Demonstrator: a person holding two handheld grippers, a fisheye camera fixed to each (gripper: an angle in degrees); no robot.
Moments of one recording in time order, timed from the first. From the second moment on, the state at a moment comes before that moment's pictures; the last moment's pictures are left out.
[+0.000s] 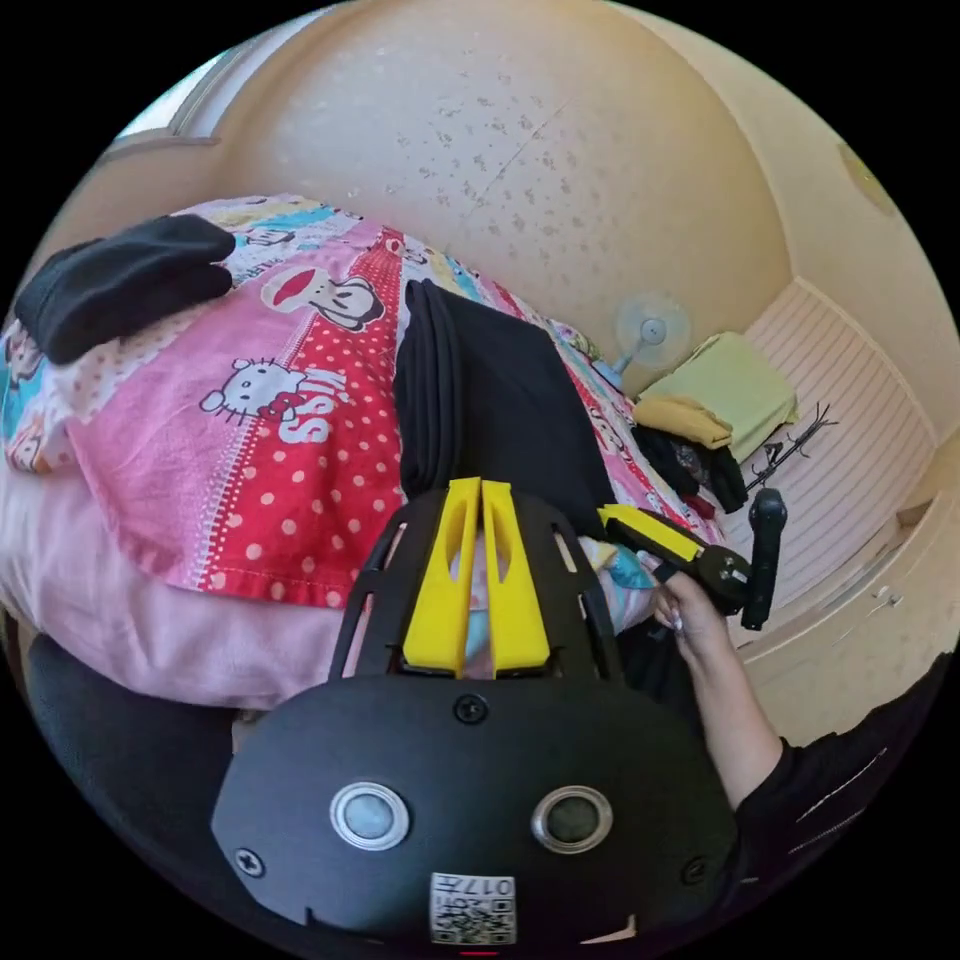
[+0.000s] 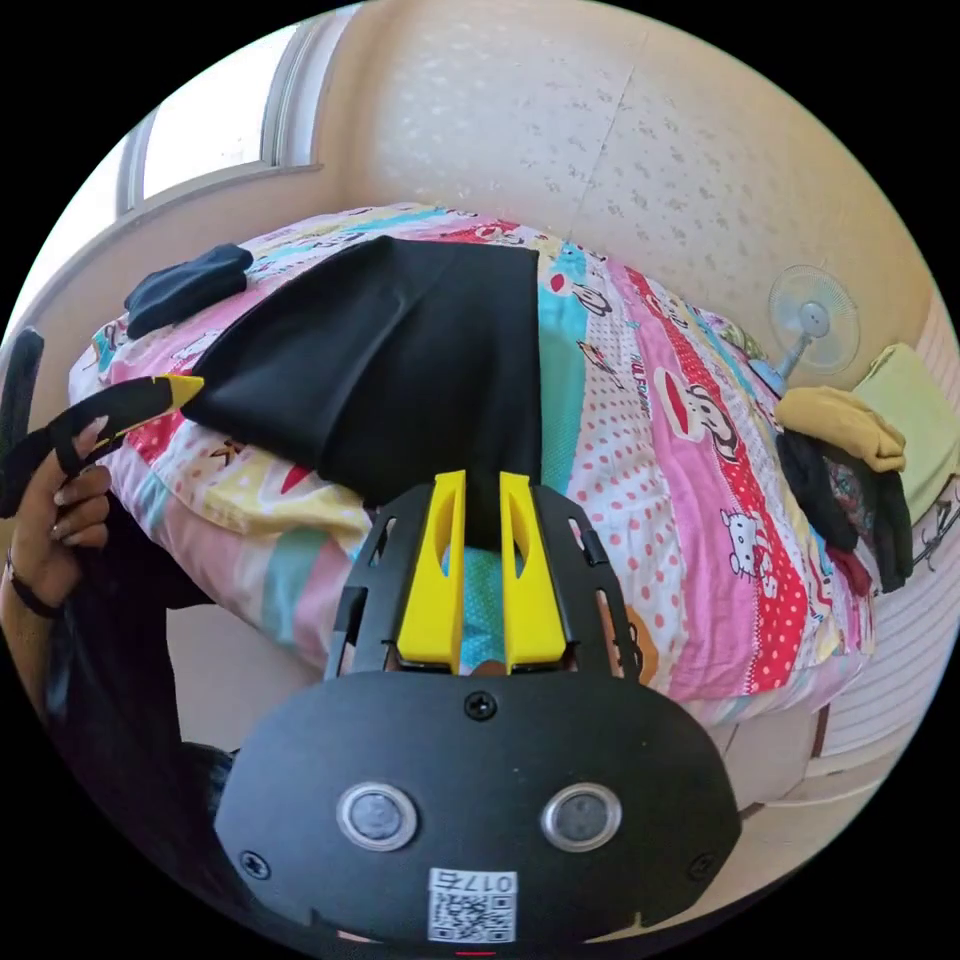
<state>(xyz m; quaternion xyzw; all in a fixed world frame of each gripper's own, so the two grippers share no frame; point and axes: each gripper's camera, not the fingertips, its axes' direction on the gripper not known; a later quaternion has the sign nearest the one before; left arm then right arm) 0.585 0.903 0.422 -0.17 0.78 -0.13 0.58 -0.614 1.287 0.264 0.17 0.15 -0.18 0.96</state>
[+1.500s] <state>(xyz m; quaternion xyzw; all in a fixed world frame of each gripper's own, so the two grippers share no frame) 0.604 0.883 0.526 -0.39 0.74 -0.38 0.39 -0.300 1.236 0.272 -0.01 -0.65 0.25 0.72</state>
